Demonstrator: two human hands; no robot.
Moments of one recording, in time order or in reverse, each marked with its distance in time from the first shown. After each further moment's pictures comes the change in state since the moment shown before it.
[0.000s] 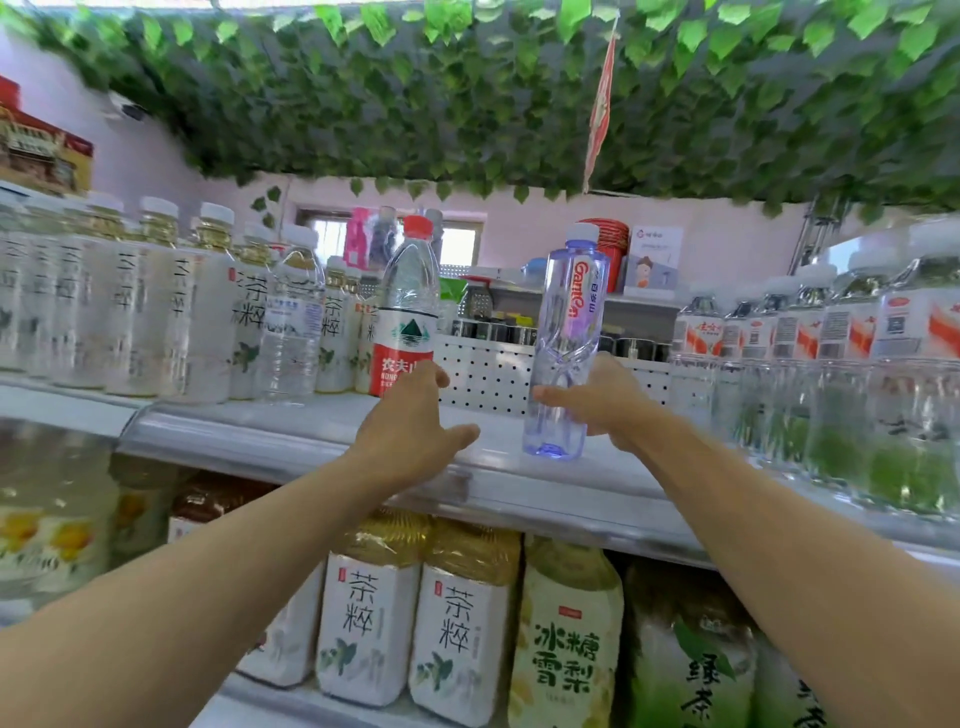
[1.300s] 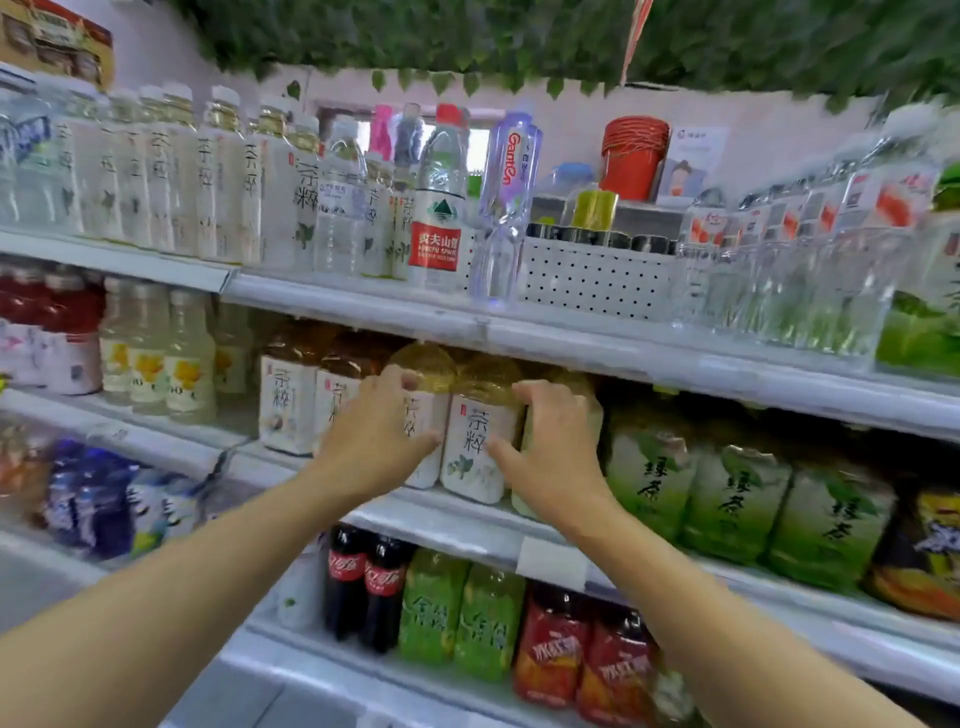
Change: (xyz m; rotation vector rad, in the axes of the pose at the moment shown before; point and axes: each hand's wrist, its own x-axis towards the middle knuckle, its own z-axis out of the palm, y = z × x) left_hand -0.172 -0.028 -0.004 0.039 -0.053 -0.161; right_hand -0.240 0.019 0.072 -0.288 0.027 -0.230
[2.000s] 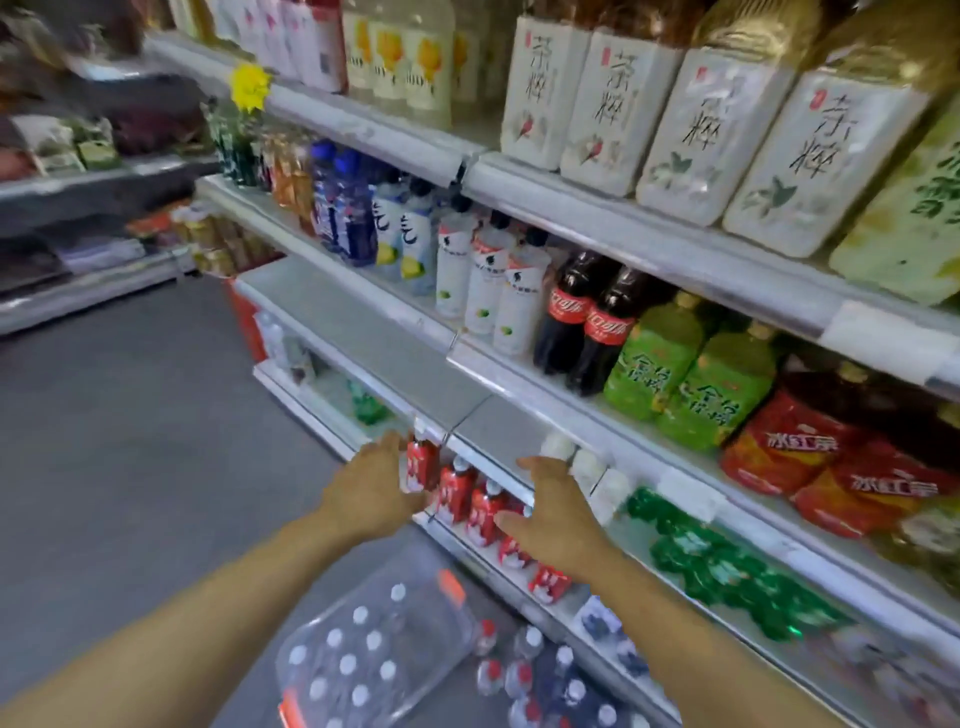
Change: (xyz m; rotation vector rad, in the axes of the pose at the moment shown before) left_hand -0.256 -0.249 0.034 0.193 -0.452 -0.719; right_hand -0.225 -0.002 0.248 0.148 -0.933 0.134
